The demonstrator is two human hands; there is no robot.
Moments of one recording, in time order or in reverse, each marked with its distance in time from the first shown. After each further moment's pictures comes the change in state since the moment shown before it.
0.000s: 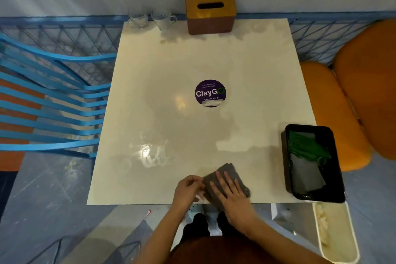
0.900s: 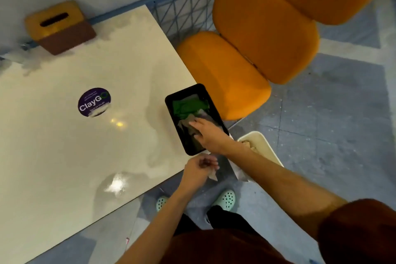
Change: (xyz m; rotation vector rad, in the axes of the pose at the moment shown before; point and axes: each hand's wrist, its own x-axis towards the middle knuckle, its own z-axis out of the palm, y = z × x) left_hand -0.070 0.000 0.277 0.359 -0.474 0.333; right_hand -0.122 0.197 -0.075 0.573 0.320 0.345
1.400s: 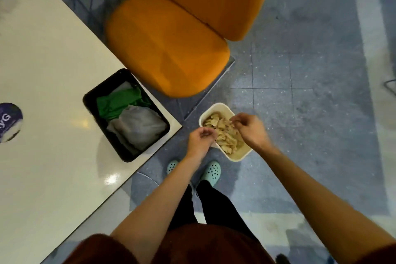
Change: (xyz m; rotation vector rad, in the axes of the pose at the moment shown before) left_hand 0.103 -0.018 0.166 -0.013 -0.056 -0.172; right_hand -0.146 0.215 0.004 0.671 0.424 0.667
